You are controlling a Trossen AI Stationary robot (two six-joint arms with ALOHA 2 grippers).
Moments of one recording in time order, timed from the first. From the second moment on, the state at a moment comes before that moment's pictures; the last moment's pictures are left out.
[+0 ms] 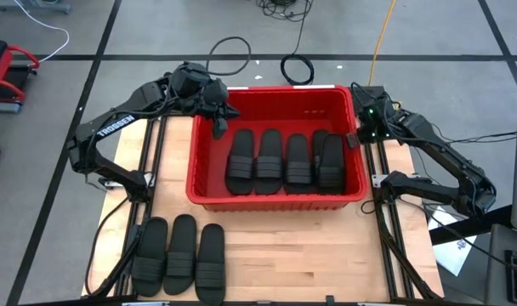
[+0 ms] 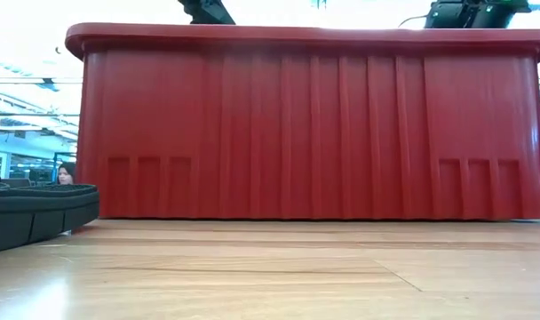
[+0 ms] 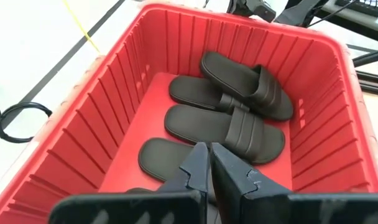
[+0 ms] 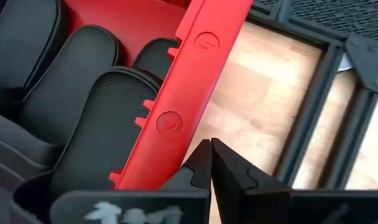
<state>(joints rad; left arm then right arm) 0.49 1.42 1.61 -0.79 0.26 0.08 -0.88 0.90 0.89 -1.04 0.02 0.28</state>
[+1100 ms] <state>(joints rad) 0.62 1.49 1.61 -0.92 0.34 0.26 -0.83 0.76 1.05 -0.79 -0.29 0.14</state>
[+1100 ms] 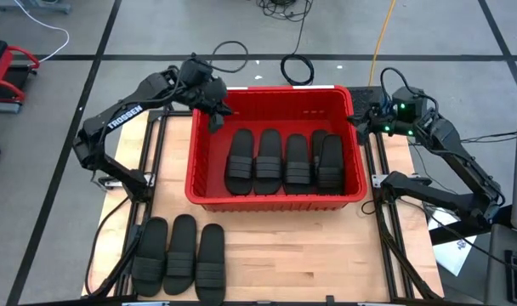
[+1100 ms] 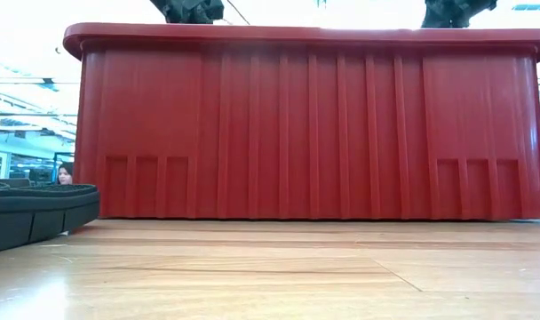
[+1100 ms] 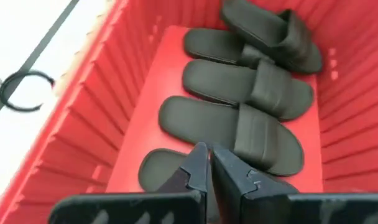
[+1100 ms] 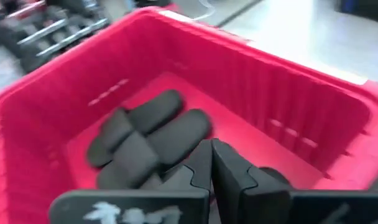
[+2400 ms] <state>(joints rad) -0.26 1.46 1.56 -1.28 0.37 -0.02 -0.24 0.64 1.04 -0.98 -0.97 0.28</state>
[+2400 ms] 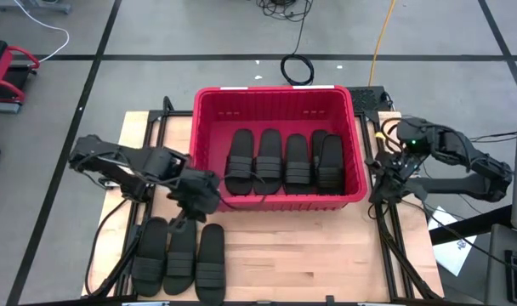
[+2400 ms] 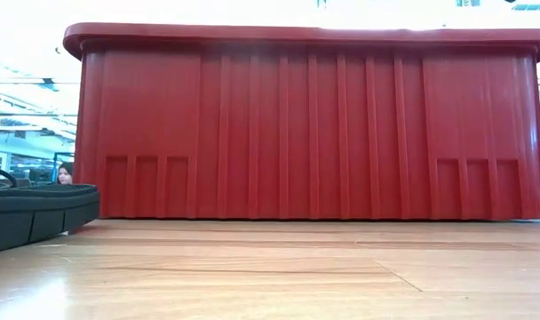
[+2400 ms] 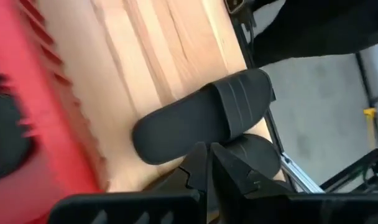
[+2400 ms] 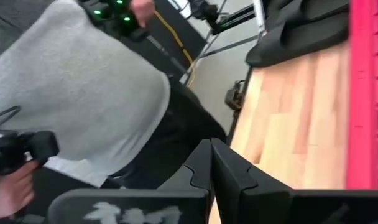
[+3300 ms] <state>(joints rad) -0.11 1.46 1.29 -1.09 0.40 0.01 -0.04 0.66 0.69 -0.71 -1.00 0.41</state>
